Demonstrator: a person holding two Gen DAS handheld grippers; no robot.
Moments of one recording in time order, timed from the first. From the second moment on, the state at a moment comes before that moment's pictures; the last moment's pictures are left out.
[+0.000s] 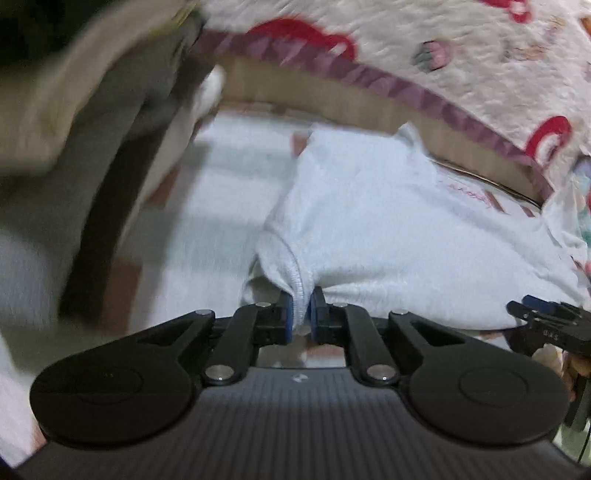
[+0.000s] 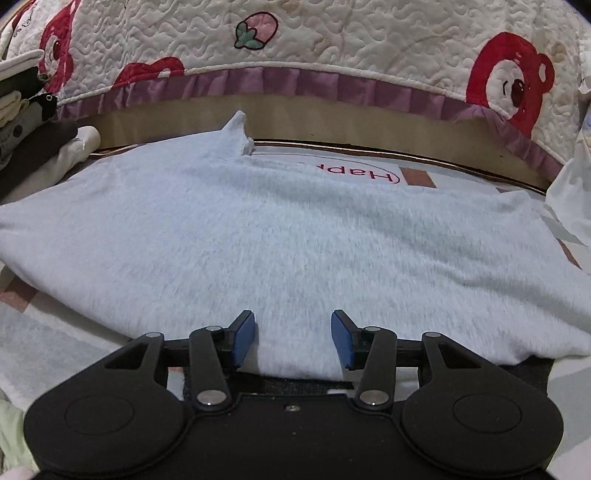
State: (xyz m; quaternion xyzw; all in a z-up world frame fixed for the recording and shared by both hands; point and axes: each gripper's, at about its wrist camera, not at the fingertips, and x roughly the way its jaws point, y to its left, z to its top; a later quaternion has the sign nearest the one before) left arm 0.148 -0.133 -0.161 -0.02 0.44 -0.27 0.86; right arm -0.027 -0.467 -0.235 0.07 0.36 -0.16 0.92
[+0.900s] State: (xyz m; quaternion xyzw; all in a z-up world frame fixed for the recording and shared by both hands) left arm 0.096 -0.254 -0.110 0.17 0.36 -0.38 0.83; right arm -0.097 -0.550 -0.217 0.22 0.30 -0.24 0.89
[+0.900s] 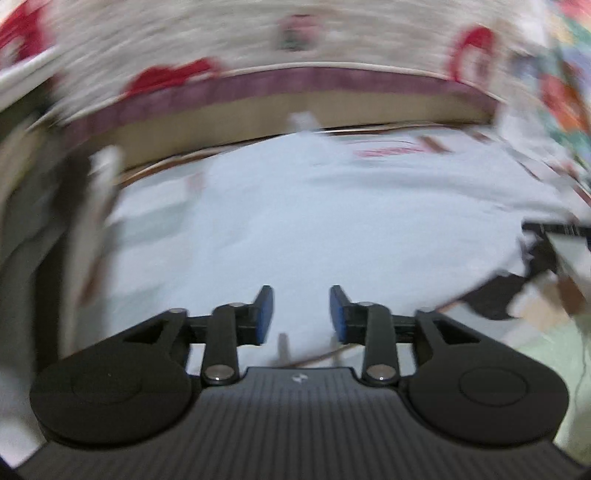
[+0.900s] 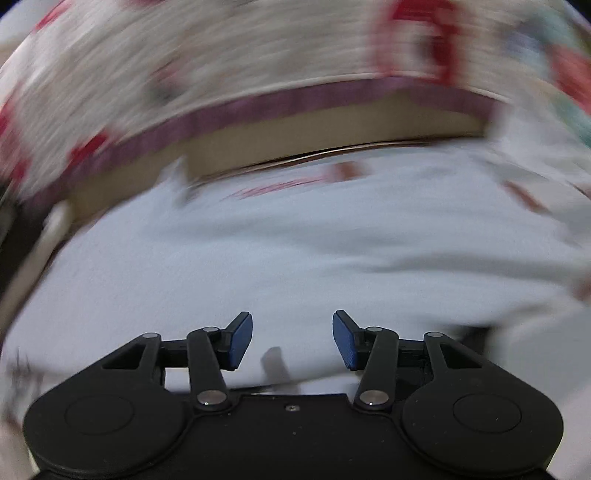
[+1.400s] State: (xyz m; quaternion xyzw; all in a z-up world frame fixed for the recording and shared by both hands) left arm 0.118 -0.393 -0.142 0.21 0.38 -0.49 0.76; right arm -0.147 -0.723 -0.193 0.29 0.29 -0.31 0.86
